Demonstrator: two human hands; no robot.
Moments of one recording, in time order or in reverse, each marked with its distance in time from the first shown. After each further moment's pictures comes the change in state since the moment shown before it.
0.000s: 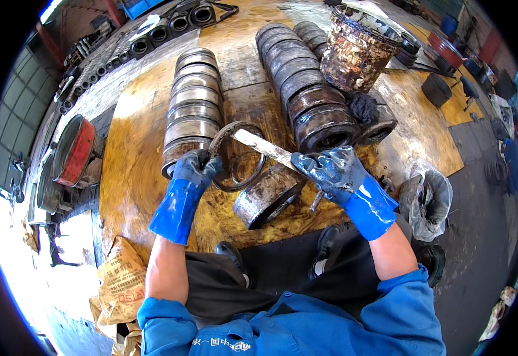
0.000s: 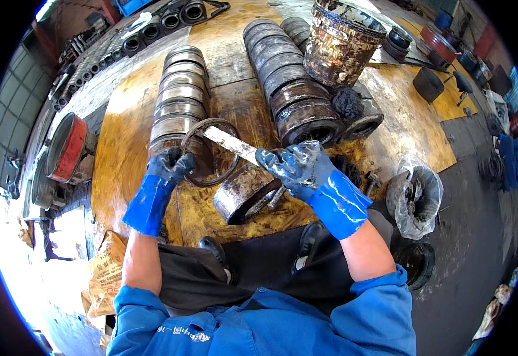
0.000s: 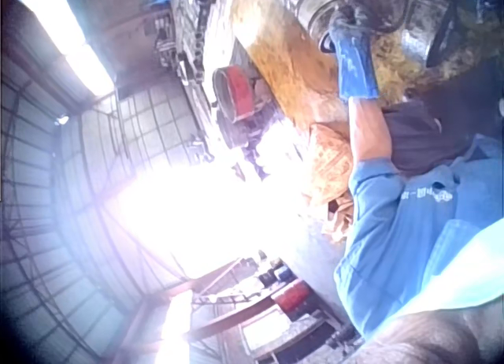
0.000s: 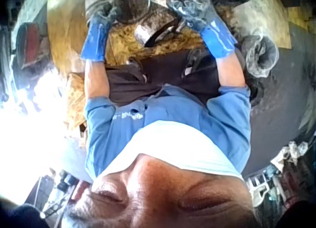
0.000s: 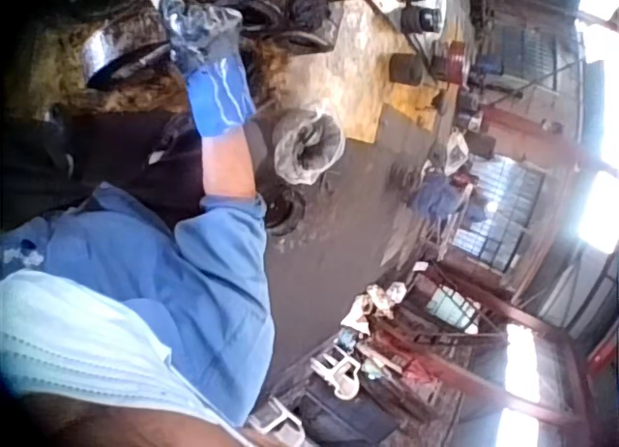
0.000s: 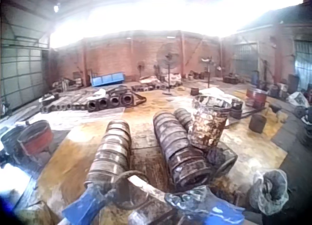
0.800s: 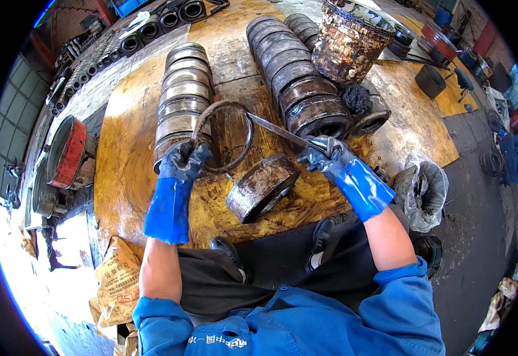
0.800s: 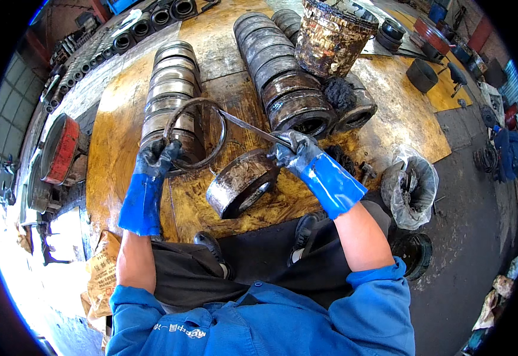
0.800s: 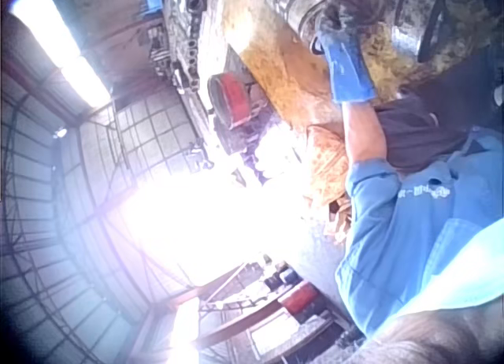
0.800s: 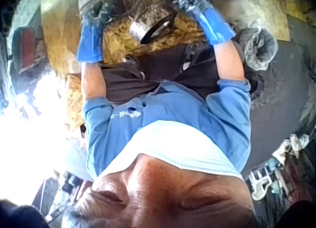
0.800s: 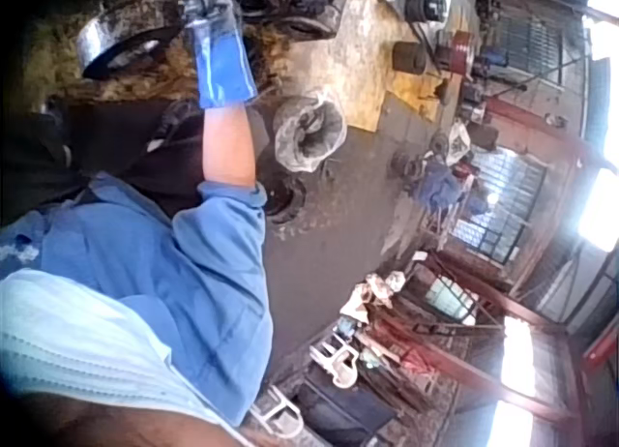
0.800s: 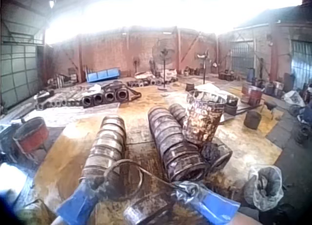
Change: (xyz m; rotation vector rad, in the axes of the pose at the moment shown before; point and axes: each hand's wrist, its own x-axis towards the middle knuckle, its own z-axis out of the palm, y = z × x) left_hand 0.005 -0.015 0.009 -0.482 0.099 -0.046; right_hand -0.009 0.007 0.018 0.694 -0.149 0.507
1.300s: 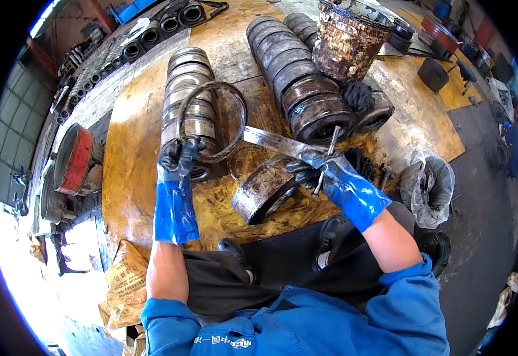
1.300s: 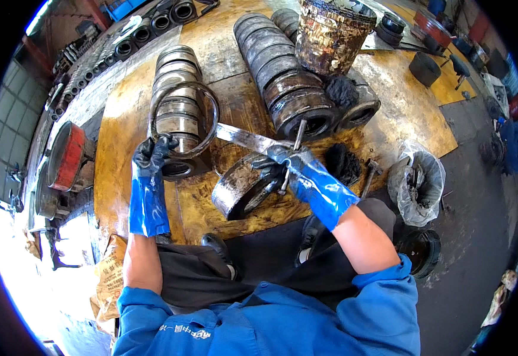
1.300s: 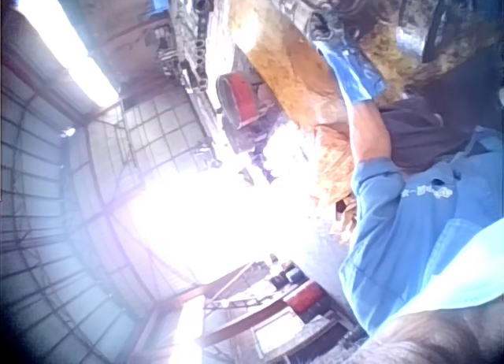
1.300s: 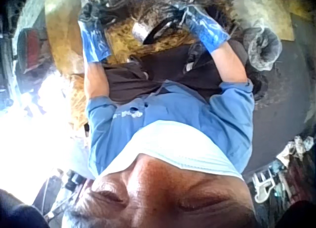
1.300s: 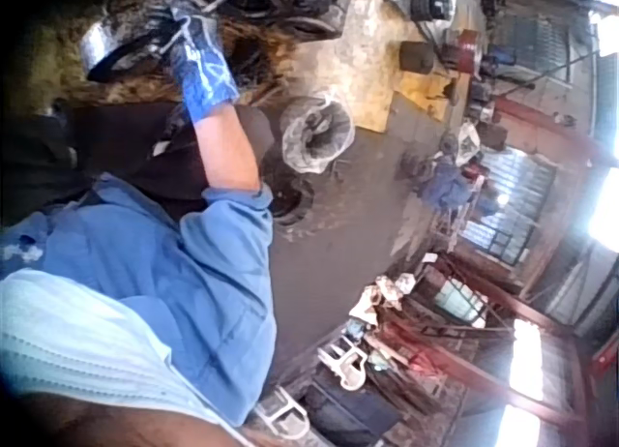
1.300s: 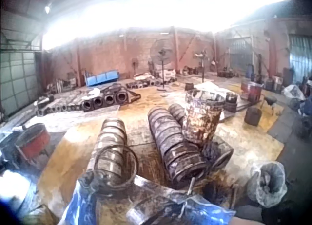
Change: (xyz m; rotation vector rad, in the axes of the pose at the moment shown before) left_hand -0.004 0.039 0.006 -0.226 0.149 -0.006; right_hand -0.014 0.002 0.035 1.314 0.157 0.693
